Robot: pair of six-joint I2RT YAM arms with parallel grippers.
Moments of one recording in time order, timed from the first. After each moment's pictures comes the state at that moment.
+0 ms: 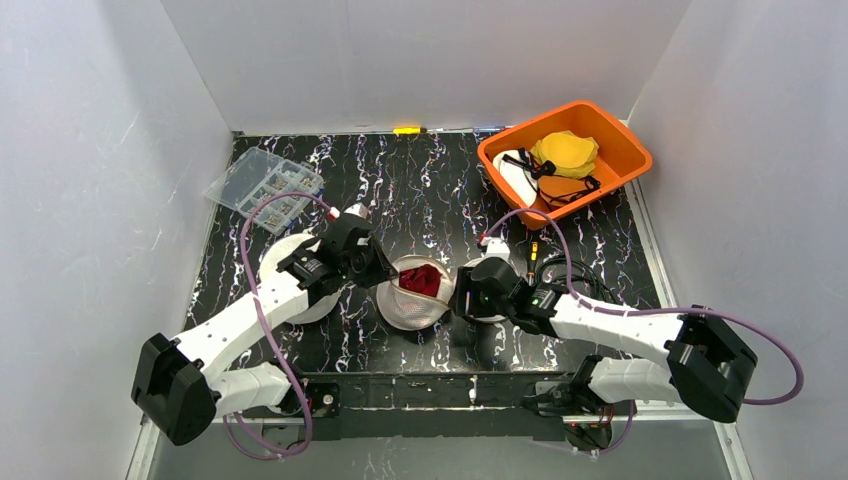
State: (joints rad) left arm -0.66 1.15 0.85 -0.51 0.00 -0.91; right arm 0.96 1.19 0.58 -0.18 0.19 0.78
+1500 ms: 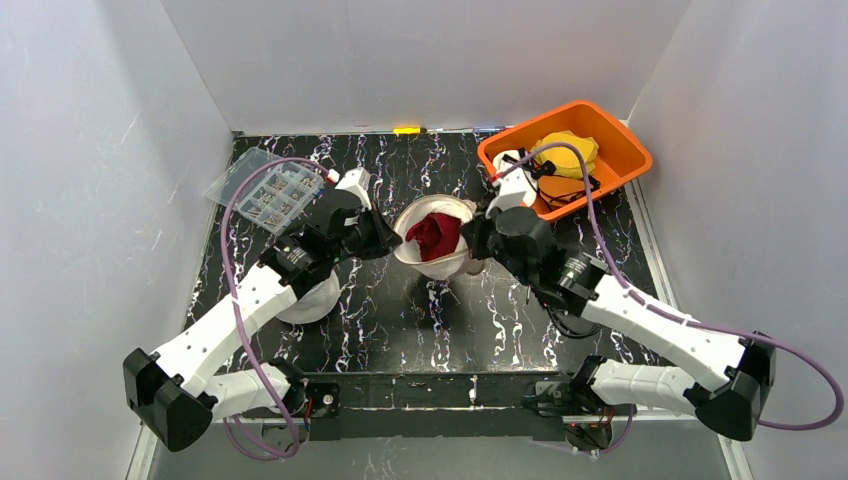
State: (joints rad) left arm -0.66 1.11 1.05 -0.53 -0.02 -0.71; right arm 0.95 1.11 1.02 -0.28 0.36 0.44
